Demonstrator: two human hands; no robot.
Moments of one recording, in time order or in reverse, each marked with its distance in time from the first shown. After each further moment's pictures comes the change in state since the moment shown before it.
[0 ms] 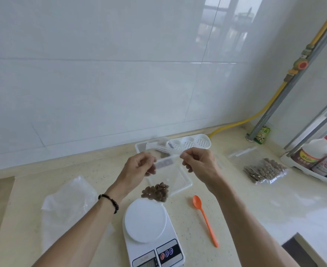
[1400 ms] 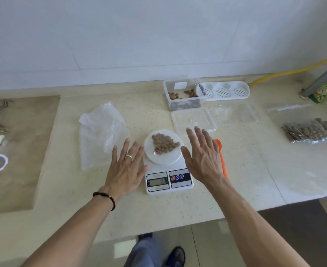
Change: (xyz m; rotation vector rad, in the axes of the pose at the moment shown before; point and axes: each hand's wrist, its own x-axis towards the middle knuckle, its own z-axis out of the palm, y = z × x) left_hand -0.169 -0.151 0.000 1.392 0.052 -0.045; right_hand -0.100 0.121 0.054 -0.874 -0.230 -0.275
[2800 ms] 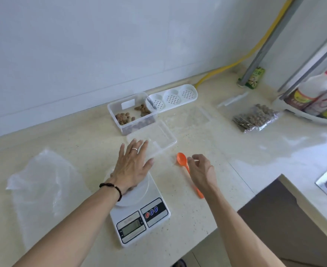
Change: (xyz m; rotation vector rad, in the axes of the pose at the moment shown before) left_hand 0.166 0.081 -0.020 -0.158 -0.082 0.315; right_hand 0.014 0.069 -0.015 0.697 0.110 0.869
